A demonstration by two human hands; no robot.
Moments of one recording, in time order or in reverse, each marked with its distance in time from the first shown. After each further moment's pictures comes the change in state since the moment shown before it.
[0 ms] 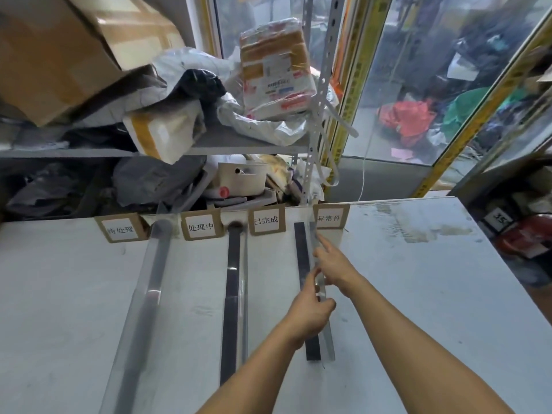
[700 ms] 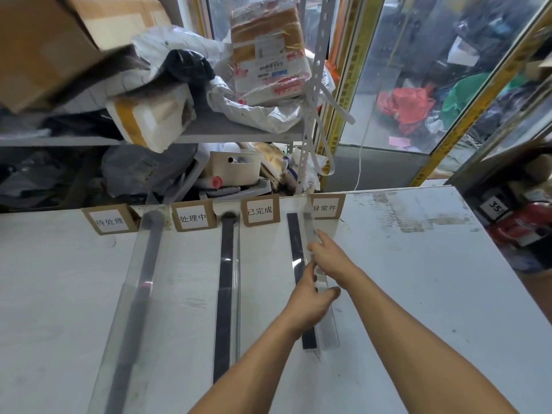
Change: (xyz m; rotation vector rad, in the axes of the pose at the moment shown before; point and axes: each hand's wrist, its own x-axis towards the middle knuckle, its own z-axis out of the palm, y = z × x) left_hand 0.020 -0.011 0.013 -0.036 0.026 -0.004; right_hand 0.005 0.011 -0.005 -0.081 -0.025 0.038
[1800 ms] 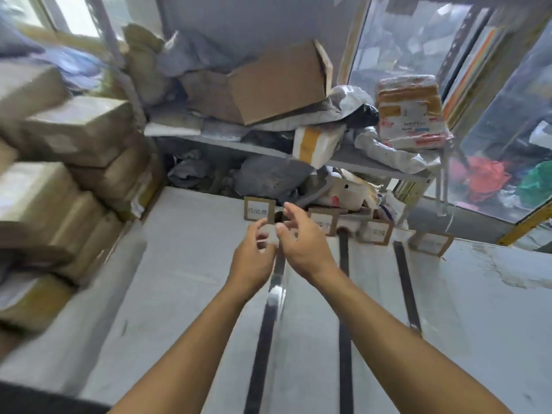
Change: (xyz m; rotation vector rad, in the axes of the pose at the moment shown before) left_hand -0.209 -0.063 -0.329 -0.029 0.702 0.292; right_hand -0.184 -0.202 0.291 -0.200 0.088 -0.773
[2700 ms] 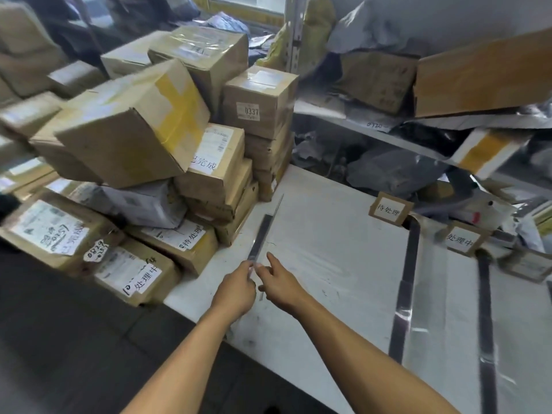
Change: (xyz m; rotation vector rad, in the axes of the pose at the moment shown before) left_hand -0.051 -0.197 -0.294 0.368 0.041 -0.388; right_hand -0.059 -0.106 0.343 0.141 -0.732 0.394
